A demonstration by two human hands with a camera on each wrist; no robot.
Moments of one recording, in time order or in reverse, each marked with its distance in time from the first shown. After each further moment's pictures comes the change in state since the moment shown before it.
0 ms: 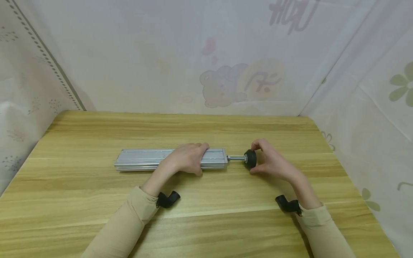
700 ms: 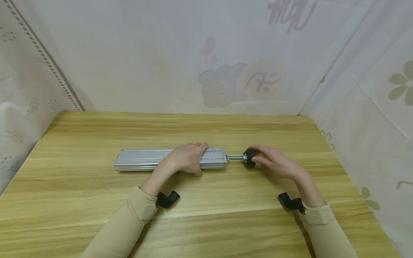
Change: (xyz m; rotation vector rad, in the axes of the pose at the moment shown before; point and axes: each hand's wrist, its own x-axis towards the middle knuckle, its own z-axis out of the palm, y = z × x) left_hand 0.000 0.000 0.000 -0.006 0.006 0.010; right_hand -0.004 0.005 -0.012 -0.006 -0.132 0.055
